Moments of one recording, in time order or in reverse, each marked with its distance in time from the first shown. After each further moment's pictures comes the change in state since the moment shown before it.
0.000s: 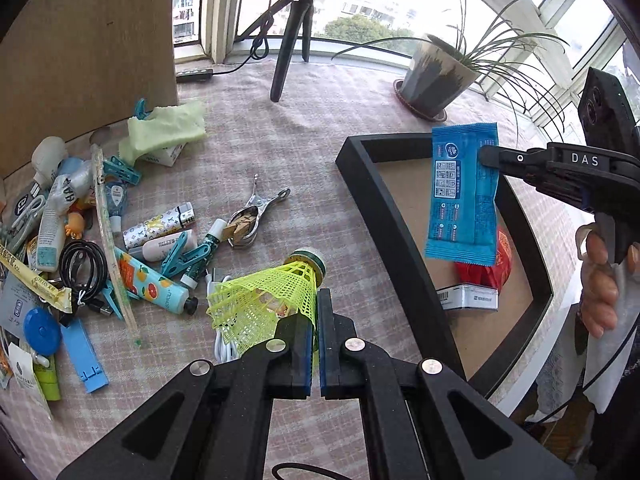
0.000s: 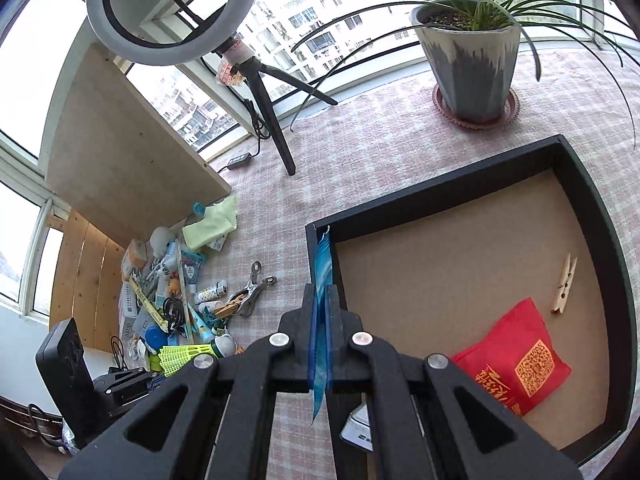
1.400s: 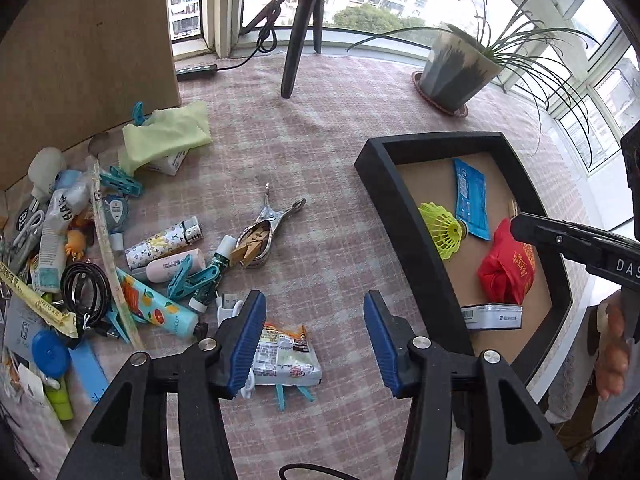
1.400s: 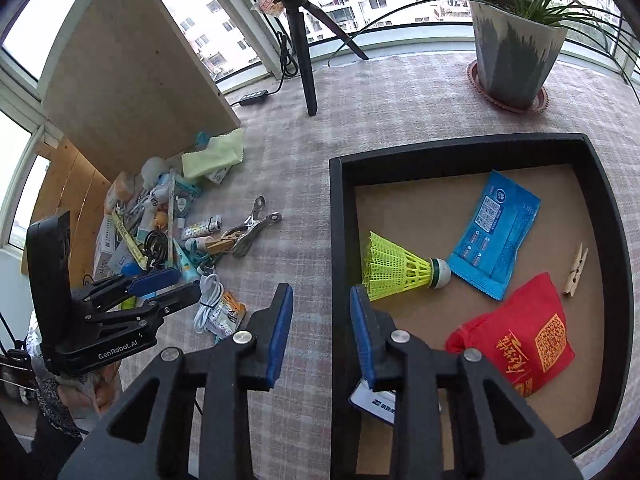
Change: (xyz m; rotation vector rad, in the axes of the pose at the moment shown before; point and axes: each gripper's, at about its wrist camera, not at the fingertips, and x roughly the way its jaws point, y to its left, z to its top) left arm 0.021 0.032 0.013 -0.038 0.056 0.077; right arm 0.051 0.065 -0.056 -0.251 0.175 -0.027
